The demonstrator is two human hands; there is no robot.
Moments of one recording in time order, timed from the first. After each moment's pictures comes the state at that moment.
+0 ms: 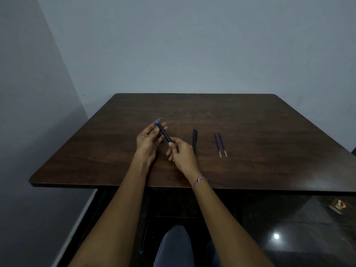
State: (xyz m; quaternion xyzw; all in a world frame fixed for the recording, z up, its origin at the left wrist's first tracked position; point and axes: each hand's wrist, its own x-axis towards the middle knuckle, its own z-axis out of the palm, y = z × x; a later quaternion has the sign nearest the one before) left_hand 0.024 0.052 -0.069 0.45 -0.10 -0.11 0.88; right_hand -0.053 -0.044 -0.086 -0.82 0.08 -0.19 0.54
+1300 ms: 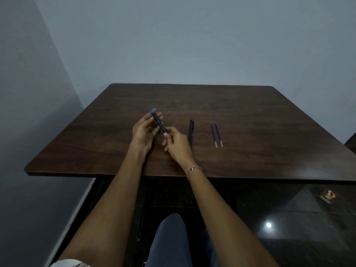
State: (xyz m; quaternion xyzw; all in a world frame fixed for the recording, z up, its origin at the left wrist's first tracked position) left_hand 0.020 0.057 -0.066 0.44 -0.09 -0.13 0.89; right_hand -0.059 -0.040 -0.082 -0.84 0.08 -0.19 0.50
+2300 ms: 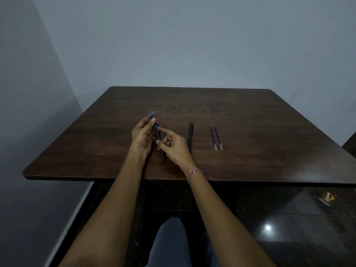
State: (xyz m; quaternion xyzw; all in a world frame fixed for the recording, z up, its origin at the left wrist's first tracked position) left_hand 0.024 0.057 -0.069 0.45 -0.07 -0.08 0.89; right_hand -0.063 -0.039 -0.078 -0.81 0.00 -0.18 0.56
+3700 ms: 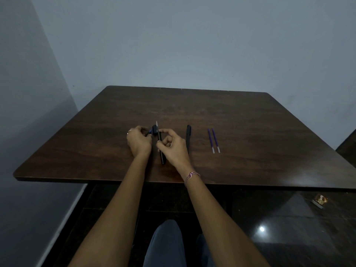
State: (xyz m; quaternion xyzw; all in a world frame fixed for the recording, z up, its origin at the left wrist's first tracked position) left_hand 0.020 0.050 -0.073 0.88 0.01 0.15 0.46; right_hand -0.060 -0.040 -0.080 -0.80 0.04 -0.23 0.56
